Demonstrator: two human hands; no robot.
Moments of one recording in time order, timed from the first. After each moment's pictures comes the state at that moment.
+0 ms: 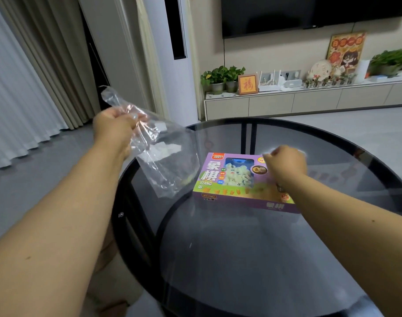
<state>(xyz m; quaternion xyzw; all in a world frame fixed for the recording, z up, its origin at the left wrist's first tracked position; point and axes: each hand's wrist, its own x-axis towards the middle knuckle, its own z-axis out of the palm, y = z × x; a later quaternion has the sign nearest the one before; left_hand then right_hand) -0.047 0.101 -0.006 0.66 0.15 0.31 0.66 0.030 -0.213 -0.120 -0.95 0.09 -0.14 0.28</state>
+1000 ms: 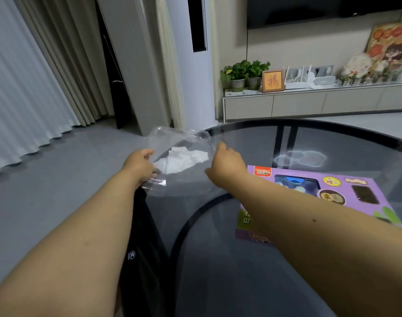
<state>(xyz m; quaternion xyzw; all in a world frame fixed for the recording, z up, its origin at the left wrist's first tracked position) 0.087 0.233 -0.140 0.86 0.24 0.12 0.43 0.104 0.014 -0.131 -0.96 -0.12 -0.02 0.25</state>
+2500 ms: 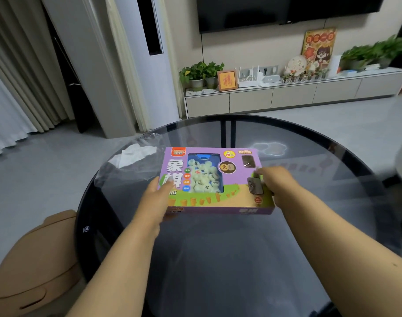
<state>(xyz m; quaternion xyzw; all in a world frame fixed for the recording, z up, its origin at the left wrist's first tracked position) -0.055 0.010 -0.151 0.72 0.17 0.06 0.67 0.002 -0.236 -0.133 -0.74 0.22 0.07 0.63</state>
